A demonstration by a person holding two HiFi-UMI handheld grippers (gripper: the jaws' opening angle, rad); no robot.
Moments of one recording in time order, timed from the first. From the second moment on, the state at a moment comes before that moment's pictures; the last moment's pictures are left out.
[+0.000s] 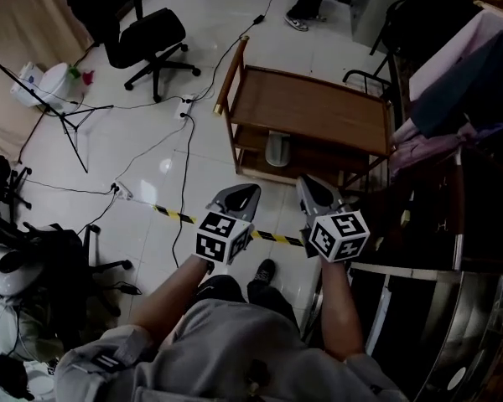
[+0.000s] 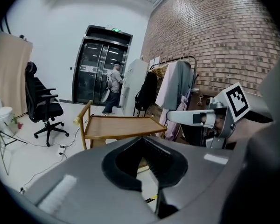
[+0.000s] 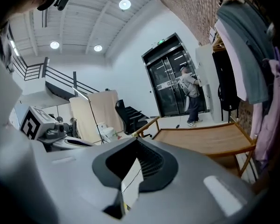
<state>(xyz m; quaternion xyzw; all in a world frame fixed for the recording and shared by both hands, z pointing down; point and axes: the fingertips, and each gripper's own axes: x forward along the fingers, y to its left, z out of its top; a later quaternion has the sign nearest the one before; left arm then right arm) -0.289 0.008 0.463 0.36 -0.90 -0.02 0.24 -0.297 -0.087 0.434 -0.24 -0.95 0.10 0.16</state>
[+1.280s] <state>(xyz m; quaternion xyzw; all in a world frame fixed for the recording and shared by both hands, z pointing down) -0.501 0.036 0.734 0.37 -0.87 -0.03 0.33 -0.594 -0.112 0.863 -0.08 -0.92 0.07 0.37</state>
